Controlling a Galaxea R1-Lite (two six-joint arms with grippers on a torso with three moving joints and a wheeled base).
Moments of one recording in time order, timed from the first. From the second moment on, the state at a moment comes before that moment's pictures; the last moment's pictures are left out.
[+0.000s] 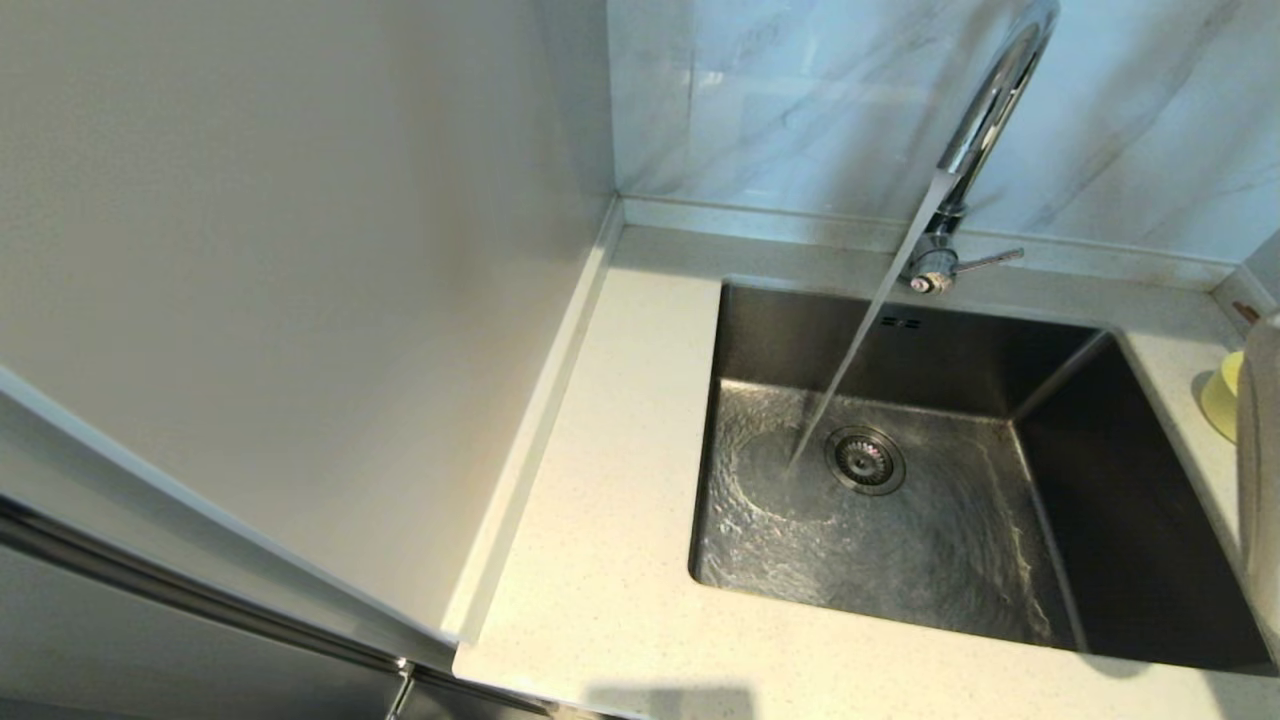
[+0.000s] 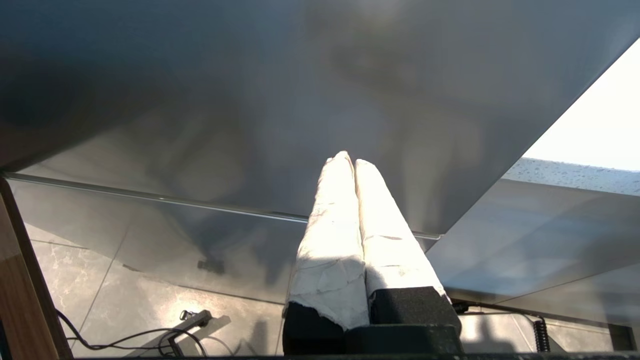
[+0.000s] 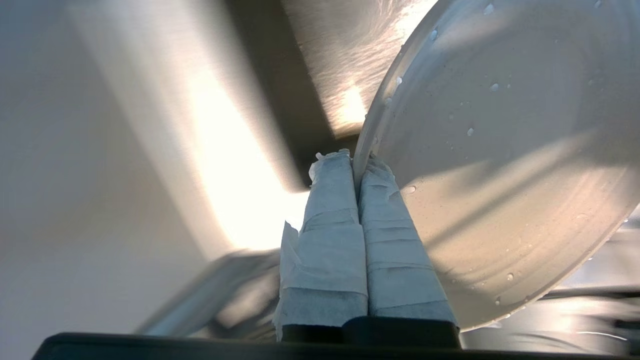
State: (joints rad) left arm 0.00 0.00 0.00 0.00 0.00 0.00; right arm -0.07 1.40 -1.88 1.20 0.30 0.74
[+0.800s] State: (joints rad) left arm 0.00 0.00 0.00 0.00 0.00 0.00; right arm 0.07 1.13 -1.26 1.16 -0.21 0.24
